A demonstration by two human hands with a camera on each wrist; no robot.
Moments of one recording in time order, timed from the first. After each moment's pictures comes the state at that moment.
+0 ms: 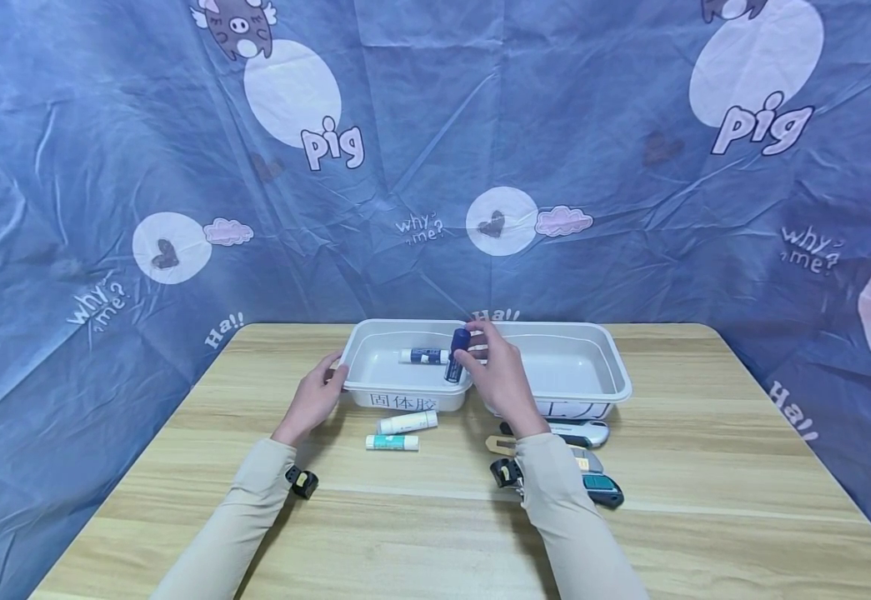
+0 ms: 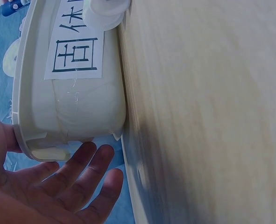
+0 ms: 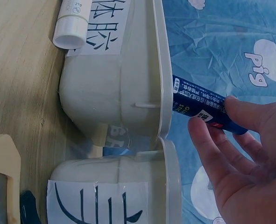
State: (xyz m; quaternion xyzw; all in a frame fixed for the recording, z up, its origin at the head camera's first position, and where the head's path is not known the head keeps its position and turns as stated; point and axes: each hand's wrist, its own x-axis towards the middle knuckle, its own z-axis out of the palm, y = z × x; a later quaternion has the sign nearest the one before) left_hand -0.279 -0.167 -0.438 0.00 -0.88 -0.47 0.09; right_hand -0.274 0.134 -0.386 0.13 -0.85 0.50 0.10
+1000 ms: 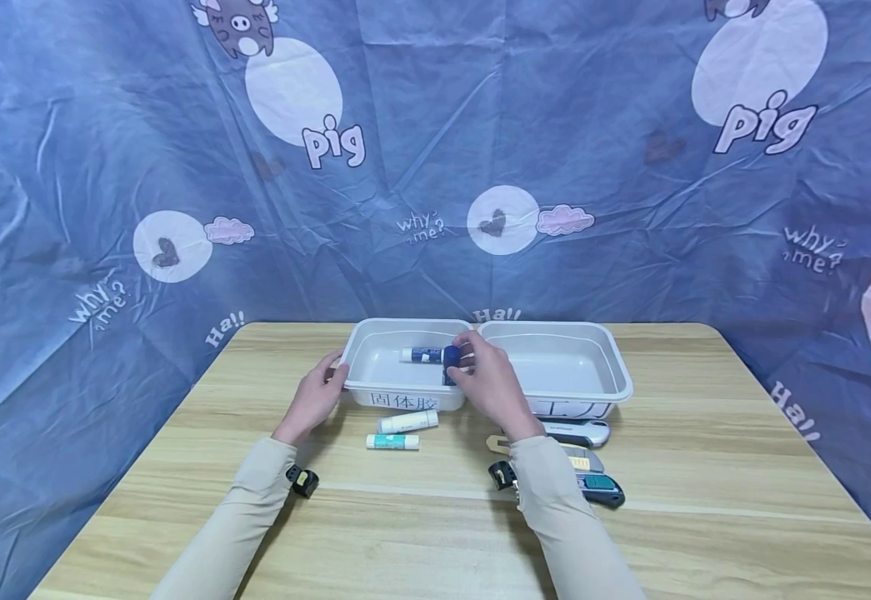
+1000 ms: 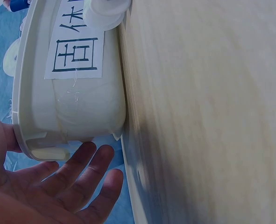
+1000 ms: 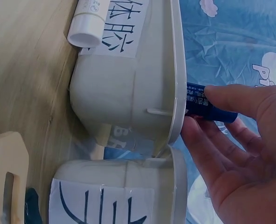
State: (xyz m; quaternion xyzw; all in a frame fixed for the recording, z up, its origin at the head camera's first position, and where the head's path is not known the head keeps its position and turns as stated) left_hand -0.279 -0.168 -0.439 -0.01 -0.88 -0.47 0.09; right_hand -0.272 0.123 -0.391 0.17 -0.87 0.45 0.08
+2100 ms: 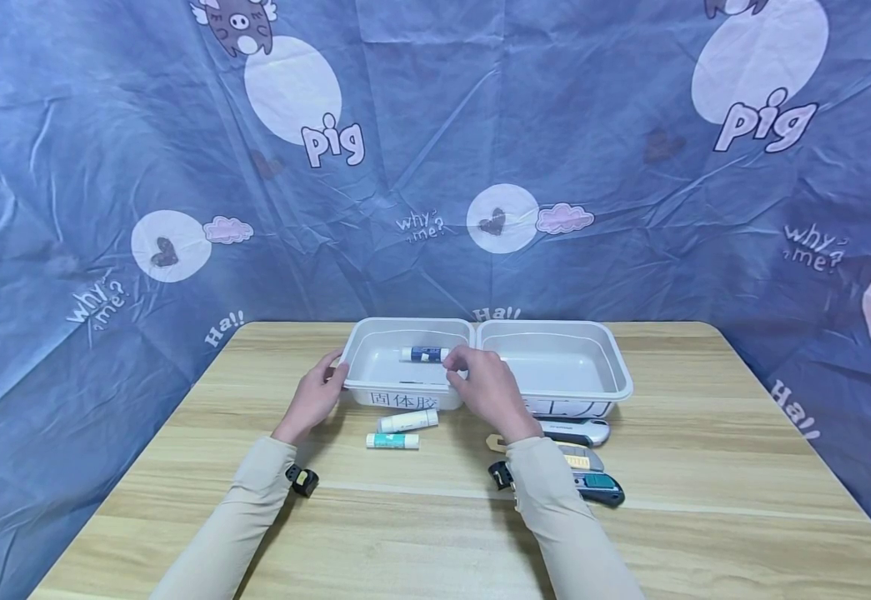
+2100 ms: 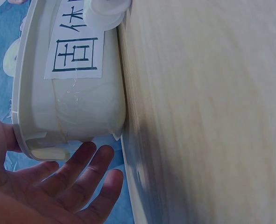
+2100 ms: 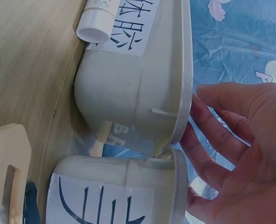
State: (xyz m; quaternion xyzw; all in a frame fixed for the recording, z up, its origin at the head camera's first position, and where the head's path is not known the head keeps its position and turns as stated) left_hand -0.280 -0.168 -0.438 0.00 -0.87 -0.48 0.08; right_hand -0.272 0.120 -0.394 0.20 -0.91 0.34 0.10
